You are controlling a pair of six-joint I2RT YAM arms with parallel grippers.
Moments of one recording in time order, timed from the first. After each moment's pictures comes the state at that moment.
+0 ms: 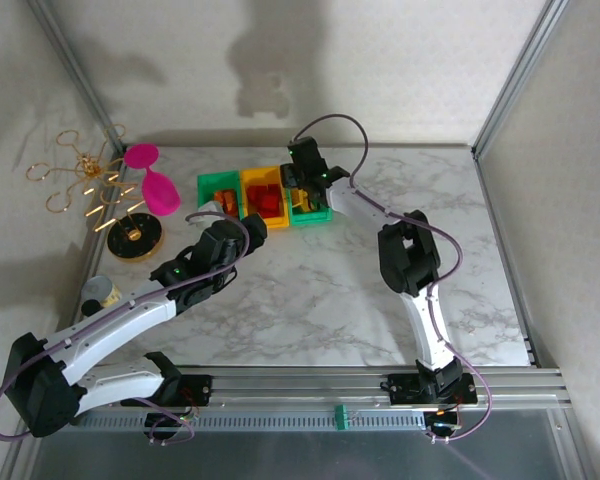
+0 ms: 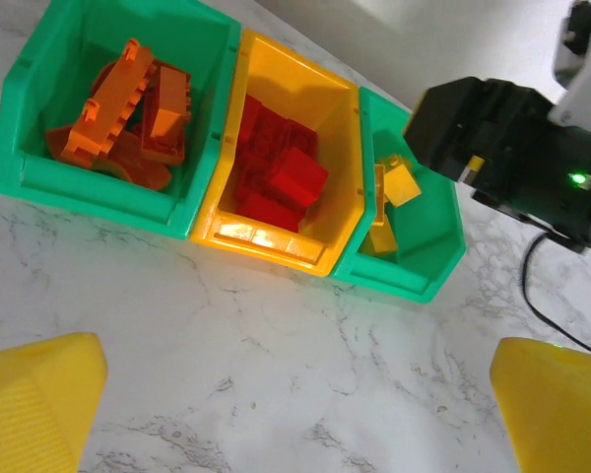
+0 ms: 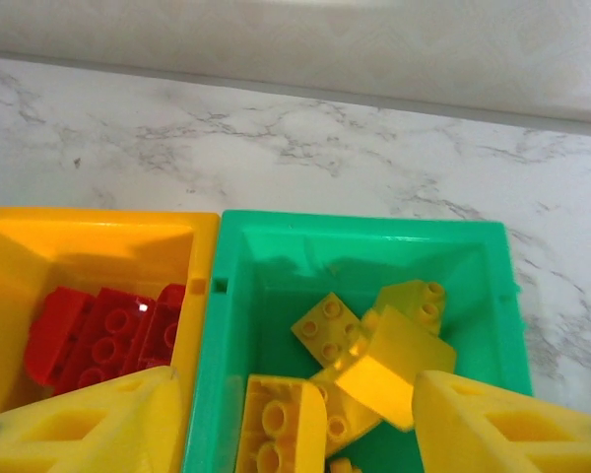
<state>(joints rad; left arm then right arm) -0.69 1.10 0.82 -0.29 -0.50 -0.94 0.62 2.21 1.90 -0.36 0.24 0.26</state>
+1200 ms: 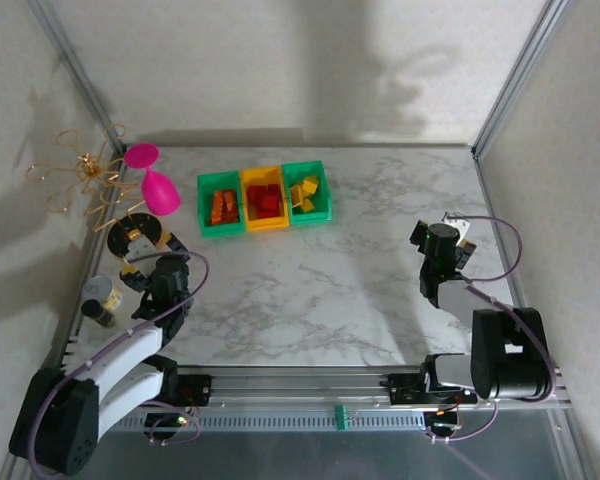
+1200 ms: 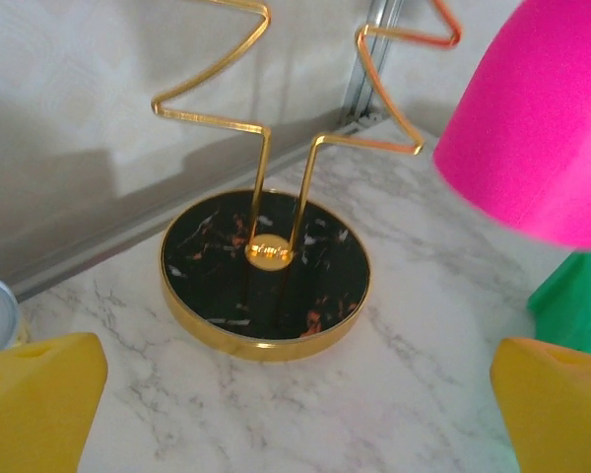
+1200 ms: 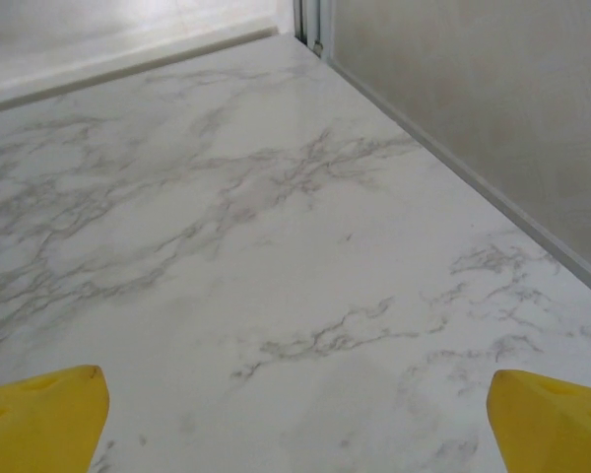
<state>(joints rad) -0.23 0.98 0.20 0.45 -0.87 -0.44 0.07 1.32 0.43 0.44 0.44 0.26</state>
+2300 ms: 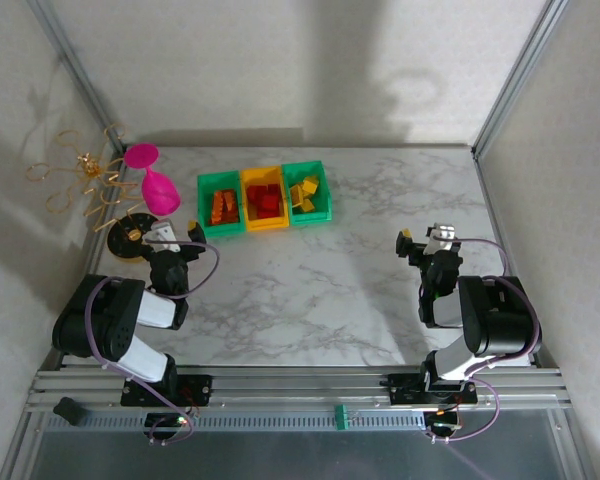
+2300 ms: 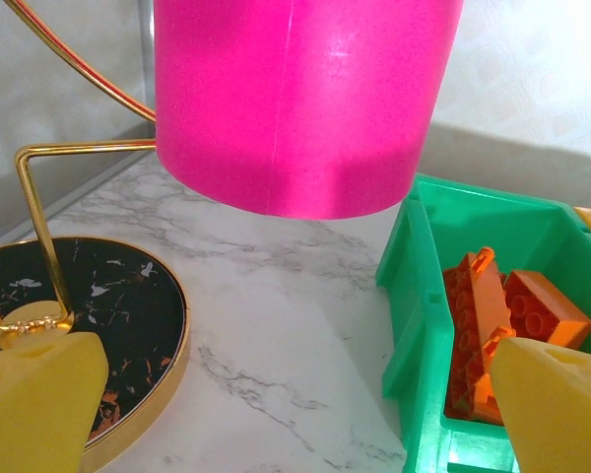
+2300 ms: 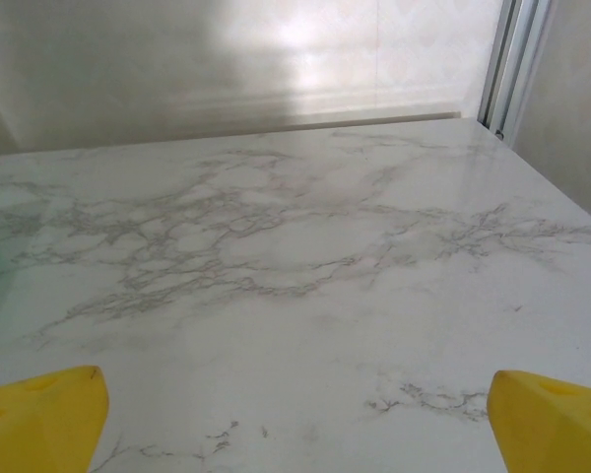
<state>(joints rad) -0.08 1.54 0.21 1.22 -0.35 -0.19 0.02 1.54 0.20 1.15 0.06 0.06</state>
